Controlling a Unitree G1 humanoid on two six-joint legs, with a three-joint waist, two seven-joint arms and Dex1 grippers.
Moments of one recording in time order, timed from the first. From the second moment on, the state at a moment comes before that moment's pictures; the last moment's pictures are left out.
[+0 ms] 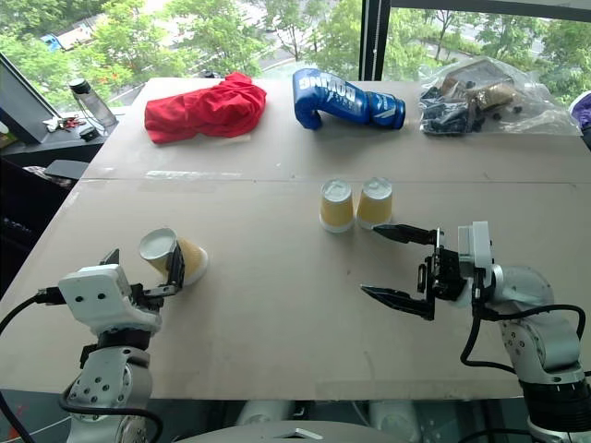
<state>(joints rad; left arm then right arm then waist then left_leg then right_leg) 0.39 0.09 0.25 -0.66 -0.11 0.14 -0.05 -0.05 -0.55 -0.09 -0.35 0.71 0.18 1.20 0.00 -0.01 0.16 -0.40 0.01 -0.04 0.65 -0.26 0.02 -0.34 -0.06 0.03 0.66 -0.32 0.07</state>
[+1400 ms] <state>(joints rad) 0.24 0.12 0.28 -0.55 -0.17 0.11 -0.08 -0.02 -0.54 -0.07 -0.37 0.70 0.15 1.20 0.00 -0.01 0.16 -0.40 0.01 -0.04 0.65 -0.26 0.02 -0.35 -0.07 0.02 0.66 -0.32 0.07</state>
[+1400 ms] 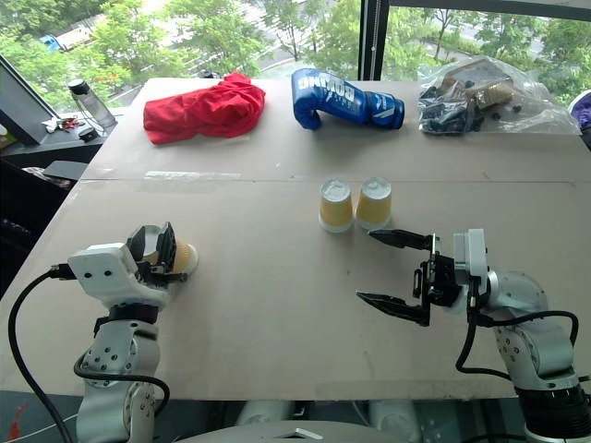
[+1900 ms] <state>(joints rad) 0.25 0.13 0.35 -0.53 -0.19 0.14 -0.05 -0.04 -0.54 -0.07 -0.35 0.69 0.15 1.21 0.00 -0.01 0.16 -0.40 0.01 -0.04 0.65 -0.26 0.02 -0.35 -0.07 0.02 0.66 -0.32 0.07</state>
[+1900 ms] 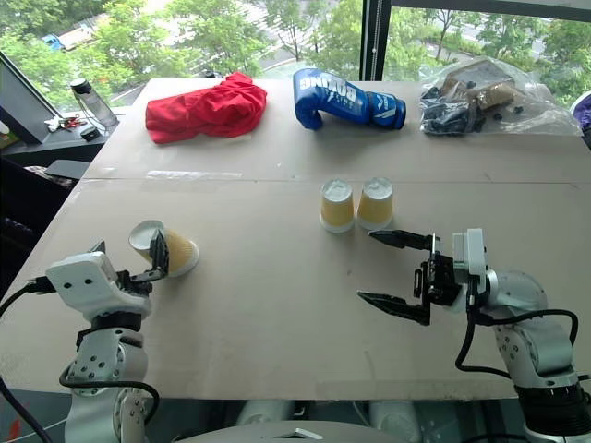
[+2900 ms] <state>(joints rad) 0.12 0.24 0.35 -0.35 -0.21 0.14 -0.15 -0.04 -0.54 -0.06 -0.35 0.68 0.15 1.21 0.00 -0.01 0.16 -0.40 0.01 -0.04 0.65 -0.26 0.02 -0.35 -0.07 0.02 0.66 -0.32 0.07</state>
